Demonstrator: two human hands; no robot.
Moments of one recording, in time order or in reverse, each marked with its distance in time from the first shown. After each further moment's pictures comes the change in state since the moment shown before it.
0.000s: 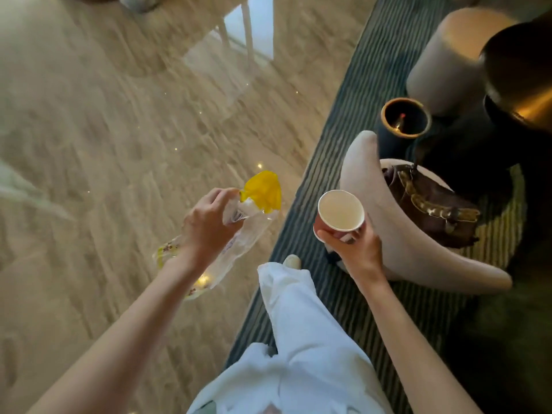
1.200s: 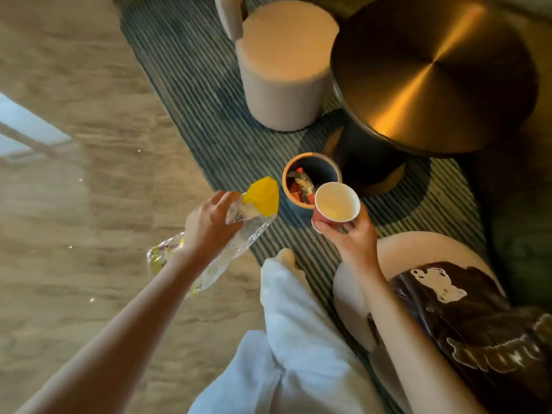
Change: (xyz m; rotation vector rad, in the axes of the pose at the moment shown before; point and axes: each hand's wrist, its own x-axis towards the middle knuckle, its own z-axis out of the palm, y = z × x) left_hand 0.824 0.195 0.385 -0.002 -0.678 0.814; right_hand 0.696 0.033 -0.074 0.361 0.876 0.426
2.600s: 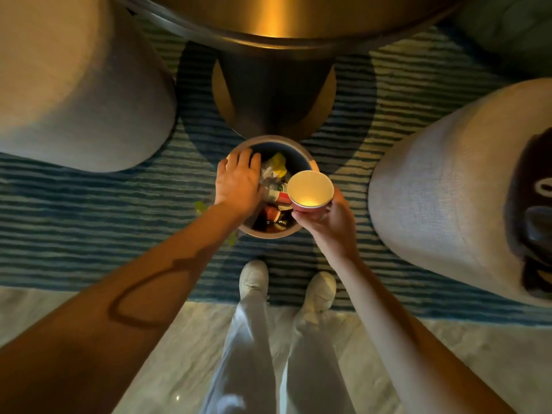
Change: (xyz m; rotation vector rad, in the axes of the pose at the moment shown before) left_hand 0.404 -0.023 0.397 0.432 -0.536 0.869; right_hand 0.286 0.253 0.126 -0.117 0.760 0.345
